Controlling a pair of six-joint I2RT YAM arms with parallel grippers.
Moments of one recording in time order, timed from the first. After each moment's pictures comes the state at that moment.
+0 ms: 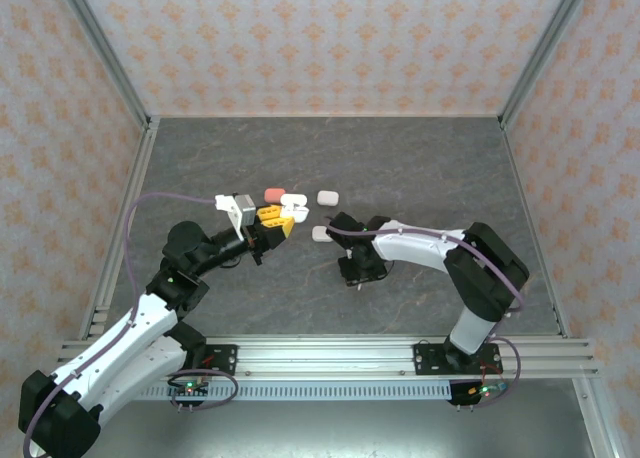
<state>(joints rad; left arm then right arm) -0.48 0.74 0.48 0.35 0.50 -0.24 0.83 1.66 1.00 -0.79 -0.01 0.53</state>
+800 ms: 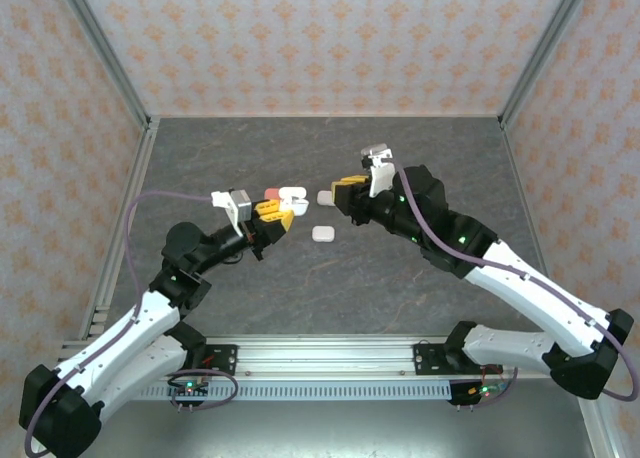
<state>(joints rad) -0.48 0.77 0.47 0.47 0.49 -0.31 0.86 1.08 1.17 -0.37 0.04 0.36</state>
